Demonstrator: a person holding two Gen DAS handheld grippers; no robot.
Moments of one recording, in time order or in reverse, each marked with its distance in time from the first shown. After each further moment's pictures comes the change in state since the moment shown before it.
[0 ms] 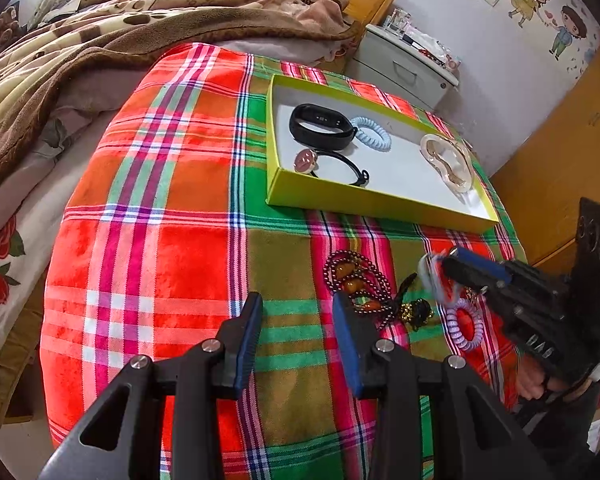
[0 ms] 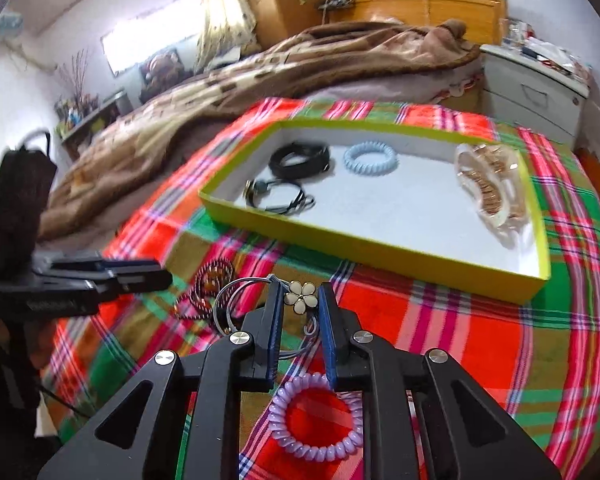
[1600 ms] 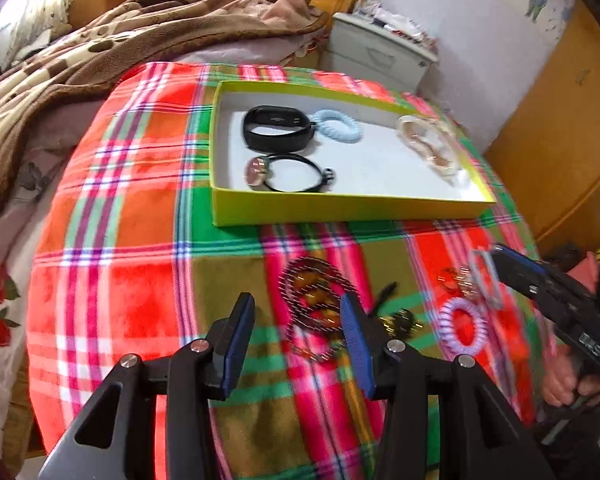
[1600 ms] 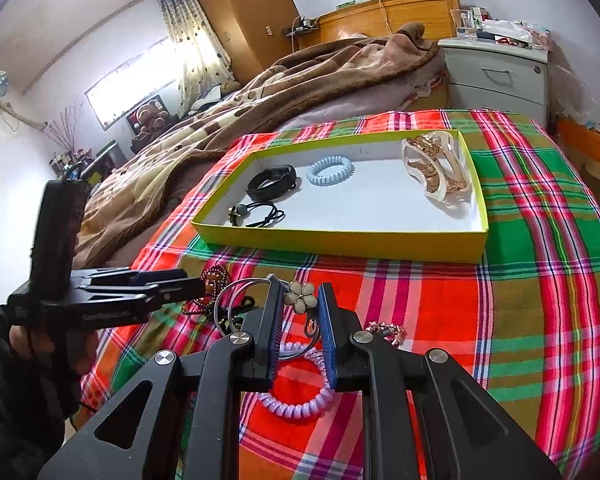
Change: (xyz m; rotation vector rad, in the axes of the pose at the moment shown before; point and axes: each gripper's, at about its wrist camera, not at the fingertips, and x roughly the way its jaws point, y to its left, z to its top) left arm 0.018 -0.031 0.010 0.134 0.006 0.053; right arm -0.034 -0.027 -0.022 0.148 -0.098 0.021
